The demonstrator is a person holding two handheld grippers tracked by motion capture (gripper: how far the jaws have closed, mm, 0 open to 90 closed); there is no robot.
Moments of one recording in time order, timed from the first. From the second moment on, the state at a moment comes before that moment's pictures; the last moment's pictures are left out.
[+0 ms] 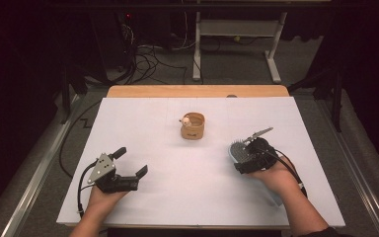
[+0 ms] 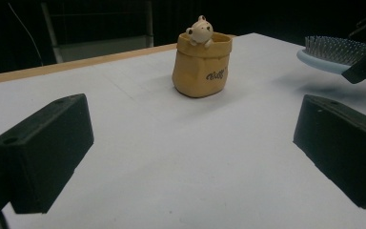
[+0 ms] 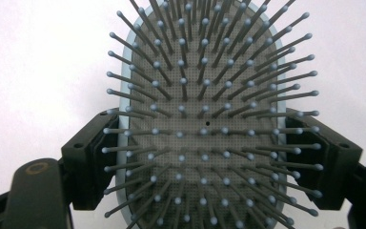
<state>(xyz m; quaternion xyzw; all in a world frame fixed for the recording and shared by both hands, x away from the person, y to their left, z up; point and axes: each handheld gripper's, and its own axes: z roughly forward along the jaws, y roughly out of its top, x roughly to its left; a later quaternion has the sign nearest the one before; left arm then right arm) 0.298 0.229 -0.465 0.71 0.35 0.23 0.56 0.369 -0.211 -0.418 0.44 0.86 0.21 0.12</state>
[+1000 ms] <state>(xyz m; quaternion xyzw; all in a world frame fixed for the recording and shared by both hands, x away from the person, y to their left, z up) 0.298 0.230 -0.464 0.71 0.35 0.23 0.56 0.343 -0.213 -0.409 0.42 0.79 0.38 0.25</state>
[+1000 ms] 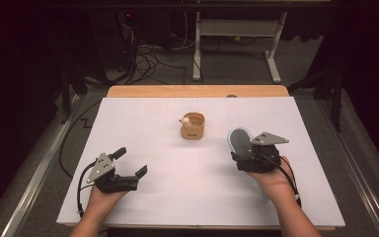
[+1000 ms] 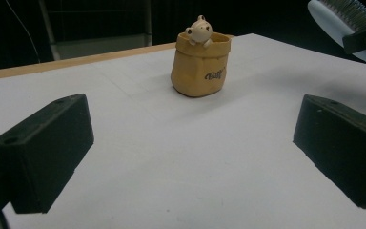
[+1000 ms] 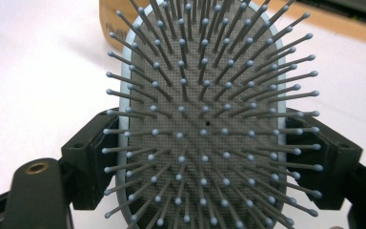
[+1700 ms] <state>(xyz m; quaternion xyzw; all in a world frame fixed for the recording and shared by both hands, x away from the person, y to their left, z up) 0.297 0.231 -0.463 0.71 0.35 0.23 0.57 0.335 -0.215 -0.410 0.41 0.73 0.47 0.29</state>
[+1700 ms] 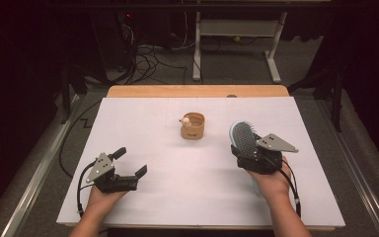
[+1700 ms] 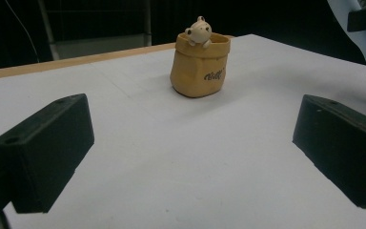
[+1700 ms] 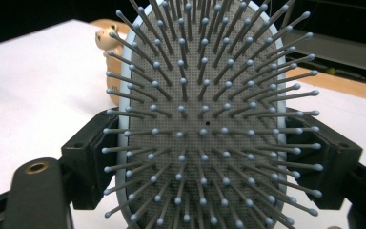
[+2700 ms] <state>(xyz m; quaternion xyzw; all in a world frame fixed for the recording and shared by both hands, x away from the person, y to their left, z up) 0.300 0.217 -0.453 0.73 0.33 0.23 0.55 0.310 -0.225 -0.407 0.39 0.67 0.54 0.33</state>
